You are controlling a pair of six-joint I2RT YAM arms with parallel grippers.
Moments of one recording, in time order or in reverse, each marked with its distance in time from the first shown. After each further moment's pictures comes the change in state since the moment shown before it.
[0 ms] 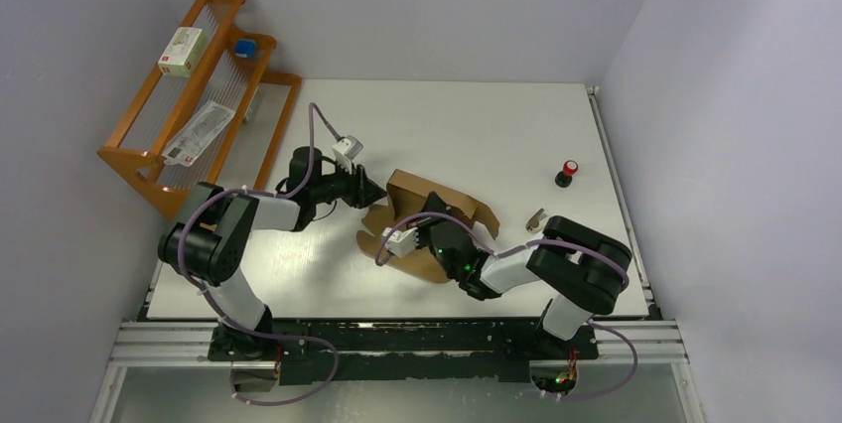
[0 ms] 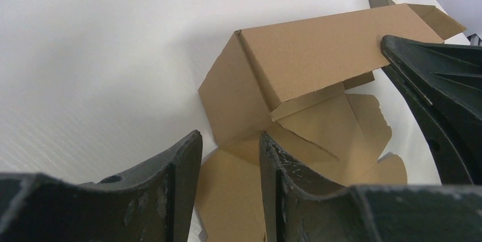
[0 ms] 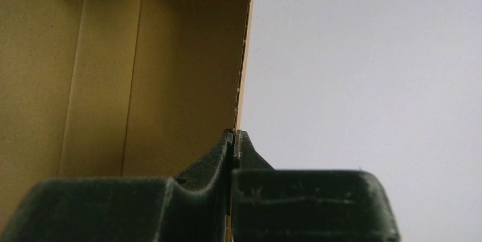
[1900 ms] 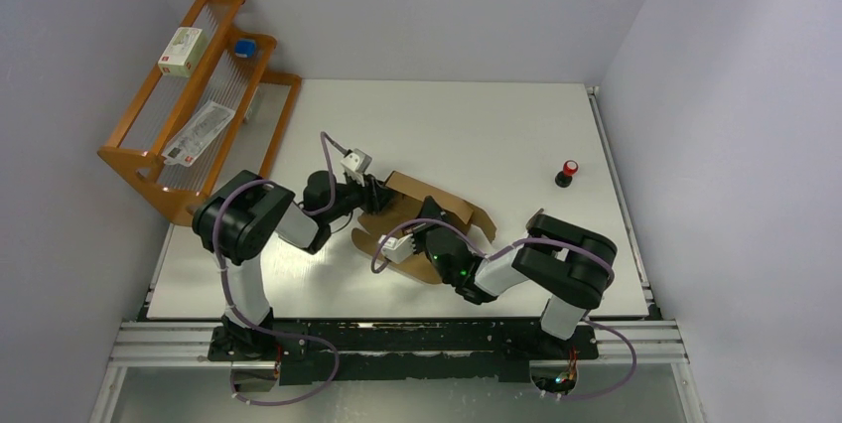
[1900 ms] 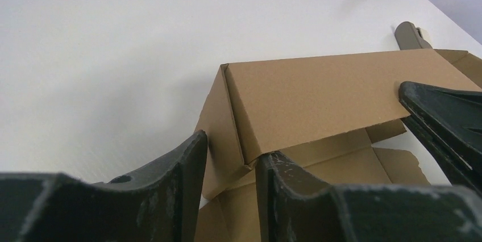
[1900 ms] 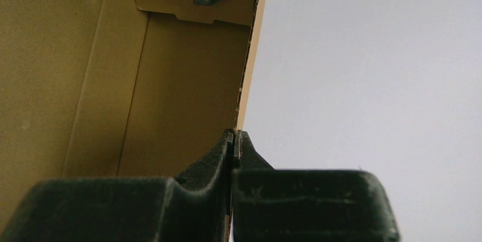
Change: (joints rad) left arm -0.135 0.198 -0.099 0.528 -0.259 -0.060; right arm 0.040 0.074 0.000 0.063 0.037 -0.051
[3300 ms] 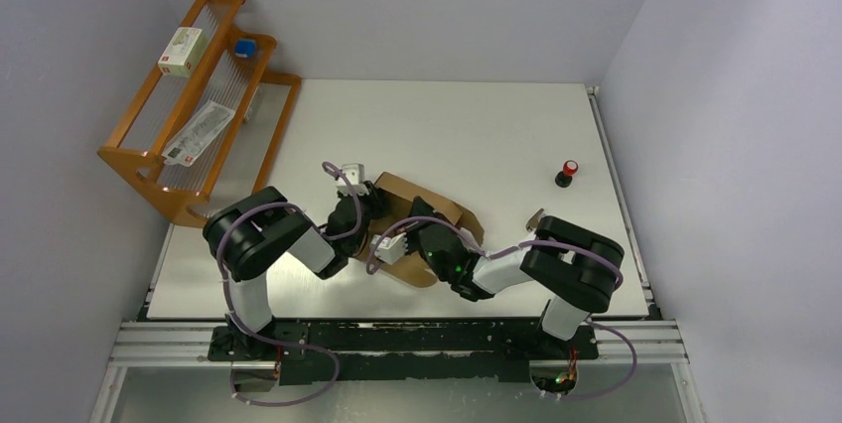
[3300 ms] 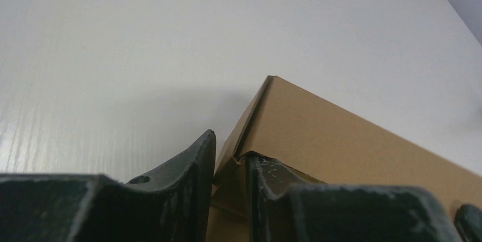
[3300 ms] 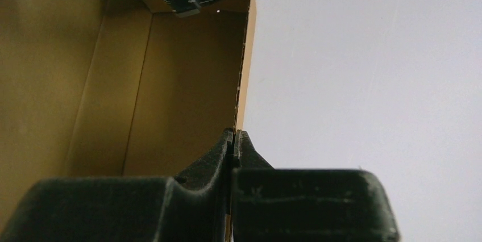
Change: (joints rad) left arm -0.287 -0.034 -0.082 0.063 -0.921 -0.189; right arm 0.015 -0.042 0.053 -0.100 -0.069 0.080
